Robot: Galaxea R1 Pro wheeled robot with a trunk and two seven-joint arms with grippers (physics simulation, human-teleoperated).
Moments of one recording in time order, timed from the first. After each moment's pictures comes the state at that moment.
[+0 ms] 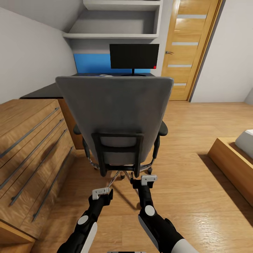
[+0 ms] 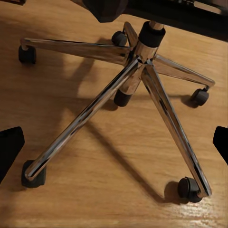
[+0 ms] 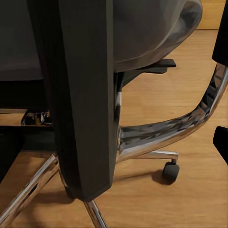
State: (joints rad) left arm -0.28 -0.15 -0.12 -1.05 0.16 0.06 0.08; right arm -0.51 0.14 0.52 -0.77 -0.12 -0.33 -0.45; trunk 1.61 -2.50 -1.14
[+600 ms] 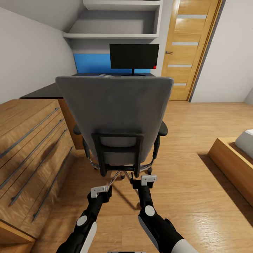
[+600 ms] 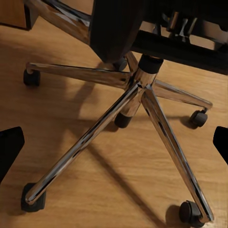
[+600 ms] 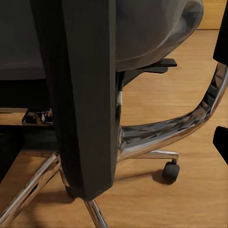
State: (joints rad) left arm -0.28 -0.15 -0.11 -1.06 0.16 -0.03 0.08; right arm -0.51 0.14 0.52 -0.77 -0.12 -0.33 -0.45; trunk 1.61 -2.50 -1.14
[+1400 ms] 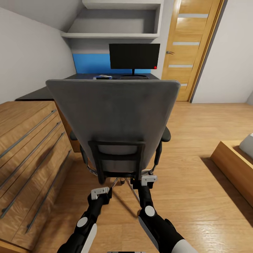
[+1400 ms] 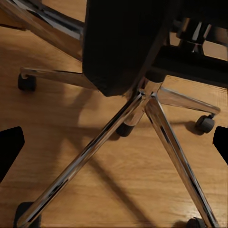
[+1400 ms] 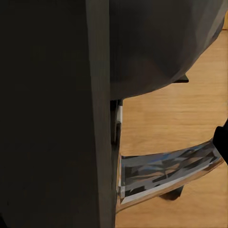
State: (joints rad) left arm -0.28 -0.15 -0.12 -1.03 0.15 -0.03 0.08; right arm -0.51 0.14 0.52 -0.77 -0.12 -0.33 -0.45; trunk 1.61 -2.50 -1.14
